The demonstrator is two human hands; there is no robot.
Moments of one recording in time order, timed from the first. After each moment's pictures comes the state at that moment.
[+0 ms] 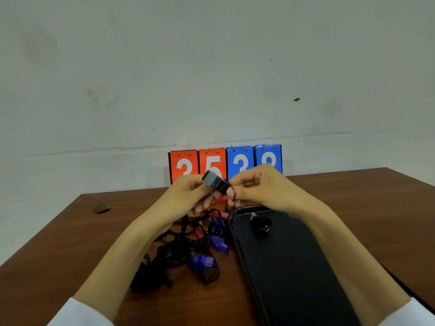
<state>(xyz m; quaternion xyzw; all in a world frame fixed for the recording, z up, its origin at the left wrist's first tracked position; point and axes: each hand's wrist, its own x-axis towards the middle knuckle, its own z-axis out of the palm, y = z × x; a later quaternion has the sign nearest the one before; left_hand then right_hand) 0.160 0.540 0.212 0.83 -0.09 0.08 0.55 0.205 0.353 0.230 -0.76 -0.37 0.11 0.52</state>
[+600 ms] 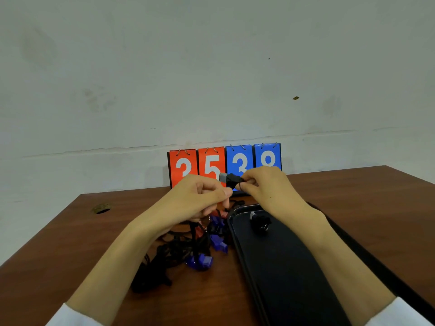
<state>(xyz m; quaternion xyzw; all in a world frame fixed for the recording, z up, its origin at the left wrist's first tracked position) 0.148 0.528 0.225 0.85 -0.15 0.03 0.51 0.219 0.360 0.215 -0.92 -0.26 -0.14 0.26</state>
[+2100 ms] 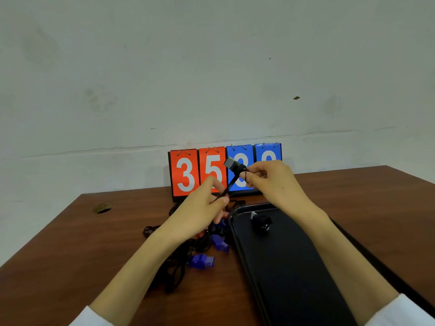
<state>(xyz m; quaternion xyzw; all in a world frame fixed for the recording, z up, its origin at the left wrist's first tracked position) 0.167 0.519 0.190 0.90 -0.09 0.09 0.42 0.233 0.353 0.208 -0.85 -0.22 -0.14 0.46</state>
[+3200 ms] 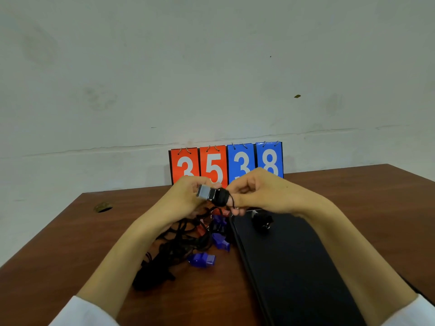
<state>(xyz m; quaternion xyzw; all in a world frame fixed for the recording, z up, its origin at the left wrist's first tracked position) 0.167 0.543 0.209 0.88 -0.08 0.09 0.47 0.200 0.354 0.233 -0.78 -0.41 0.17 0.44</state>
